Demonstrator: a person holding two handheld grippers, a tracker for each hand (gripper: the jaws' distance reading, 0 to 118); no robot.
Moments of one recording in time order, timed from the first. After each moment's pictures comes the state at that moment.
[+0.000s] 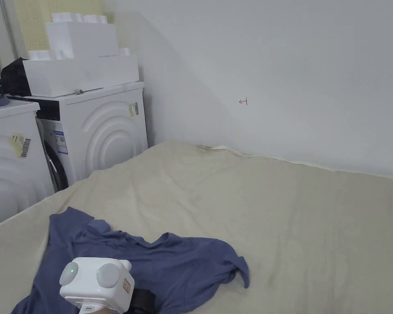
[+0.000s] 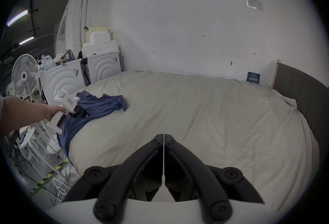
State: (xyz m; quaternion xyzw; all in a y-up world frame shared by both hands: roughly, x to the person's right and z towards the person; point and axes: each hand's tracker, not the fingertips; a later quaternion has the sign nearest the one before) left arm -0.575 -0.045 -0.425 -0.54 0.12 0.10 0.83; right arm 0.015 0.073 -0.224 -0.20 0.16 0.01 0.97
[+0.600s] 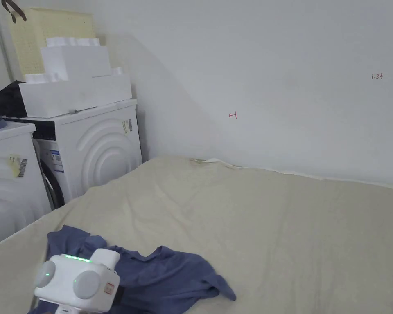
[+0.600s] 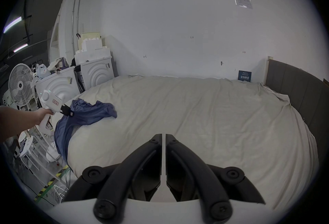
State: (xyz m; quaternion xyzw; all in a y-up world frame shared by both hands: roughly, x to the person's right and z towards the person) left arm -0.562 0.039 -0.383 -0.43 0.12 -0.03 0.89; right arm 0.047 0.096 -0.216 -0.19 0.13 -0.01 0.97
